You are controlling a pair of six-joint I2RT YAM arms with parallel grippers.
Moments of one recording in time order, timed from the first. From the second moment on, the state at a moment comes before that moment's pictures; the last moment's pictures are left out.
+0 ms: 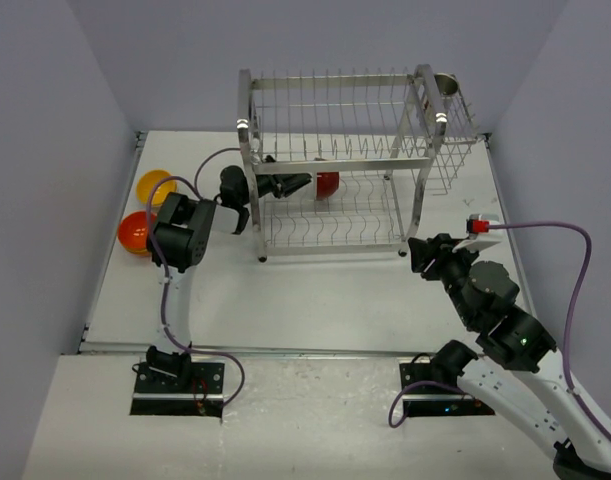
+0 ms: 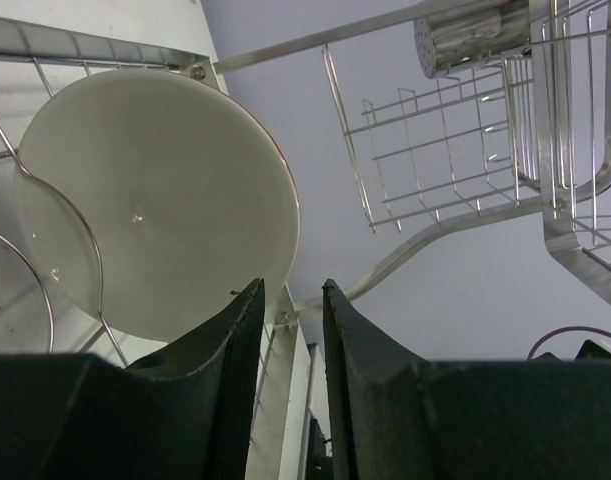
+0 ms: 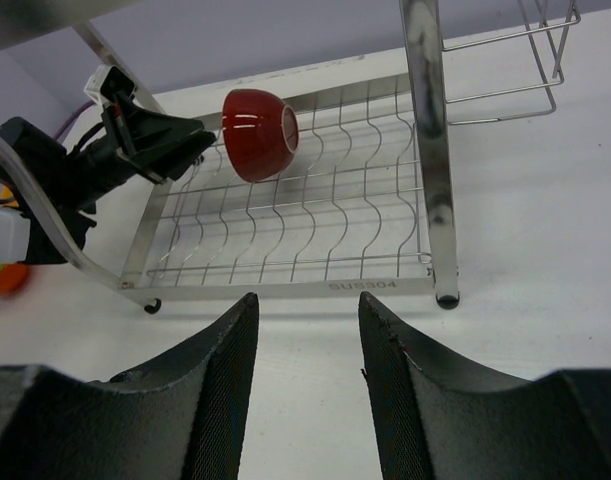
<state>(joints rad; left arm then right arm) -0.27 2.26 1.23 1.16 0.76 -1.39 0.69 0.45 0.76 -0.48 0.47 0.42</state>
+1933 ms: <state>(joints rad) -0.36 2.30 1.33 1.02 0.65 -1.24 0.69 0.44 0.75 -0.48 0.47 0.43</state>
